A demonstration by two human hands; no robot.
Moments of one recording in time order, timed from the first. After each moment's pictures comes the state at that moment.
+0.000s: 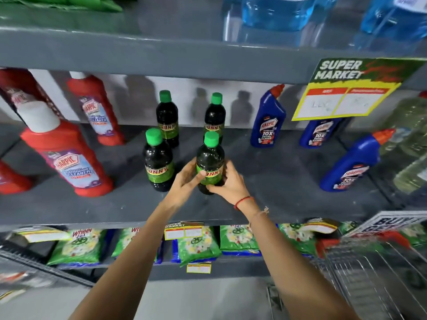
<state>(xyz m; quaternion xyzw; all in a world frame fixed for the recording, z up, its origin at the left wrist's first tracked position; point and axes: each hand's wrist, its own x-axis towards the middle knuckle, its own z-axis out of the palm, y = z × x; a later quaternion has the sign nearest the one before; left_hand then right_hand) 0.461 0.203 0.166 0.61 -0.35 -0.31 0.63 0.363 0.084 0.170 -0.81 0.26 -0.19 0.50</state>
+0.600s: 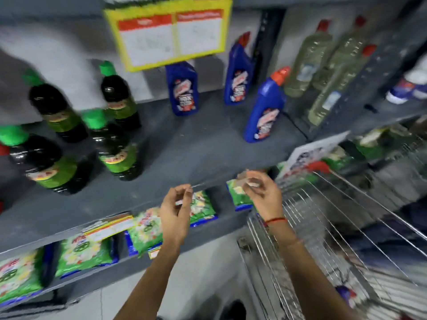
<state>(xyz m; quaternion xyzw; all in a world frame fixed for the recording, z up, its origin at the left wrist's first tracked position) 0.280 0.166 0.131 0.68 -0.24 -0.23 0.65 0.132 0.028 0.122 -0.66 0.45 -0.35 0.49</state>
